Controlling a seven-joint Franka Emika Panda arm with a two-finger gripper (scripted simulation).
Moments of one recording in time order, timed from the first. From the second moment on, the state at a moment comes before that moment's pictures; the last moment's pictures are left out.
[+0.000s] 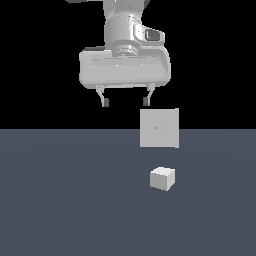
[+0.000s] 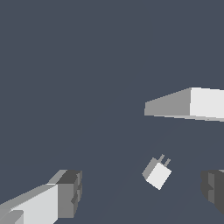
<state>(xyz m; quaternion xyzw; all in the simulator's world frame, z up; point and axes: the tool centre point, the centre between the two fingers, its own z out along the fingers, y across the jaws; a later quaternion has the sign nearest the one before) -0.005 0.005 0.159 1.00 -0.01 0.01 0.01</state>
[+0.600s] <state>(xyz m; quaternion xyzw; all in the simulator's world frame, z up) -0.031 -0.026 0.123 0.99 -0.13 0.07 0.03</state>
